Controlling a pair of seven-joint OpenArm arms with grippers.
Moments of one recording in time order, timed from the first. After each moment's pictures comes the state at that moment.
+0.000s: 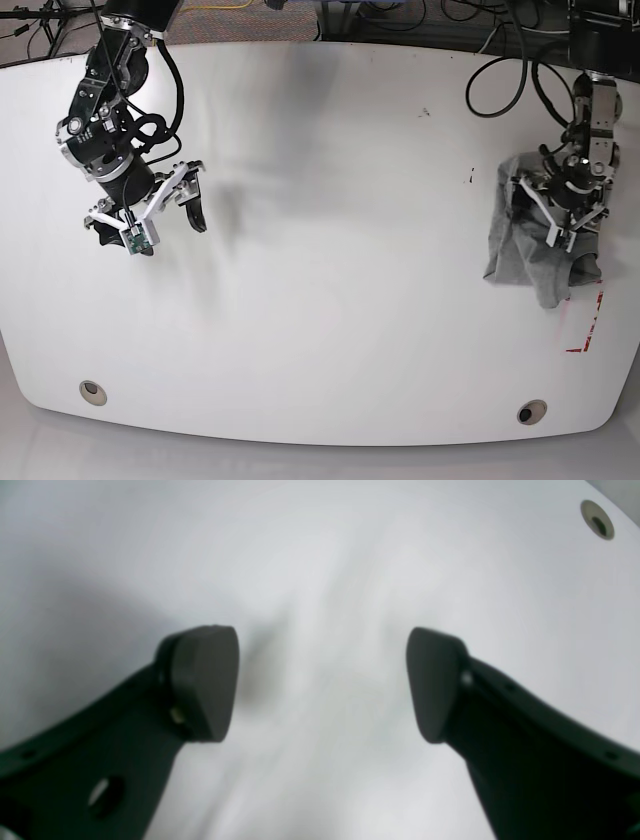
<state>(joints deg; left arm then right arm) 2.6 -33.9 -1.0 72.2 -15.8 -17.7 24.6 -6.7 8.5 23.2 112.7 17.3 40.5 -52.0</state>
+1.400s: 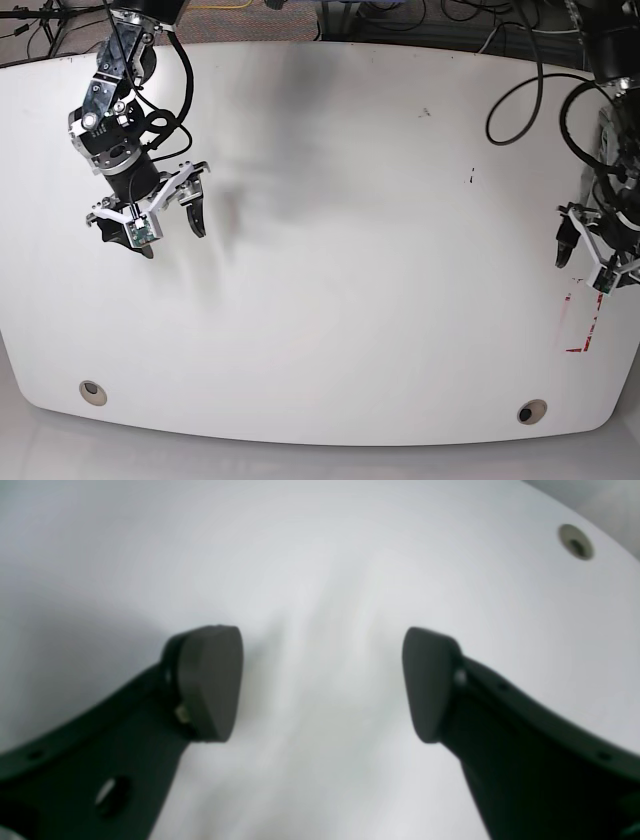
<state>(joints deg) -2.0 -28.4 -19.9 95.6 -7.2 -34.7 40.5 -8.7 6.1 23.1 110.5 6.8 40.5 -38.8</state>
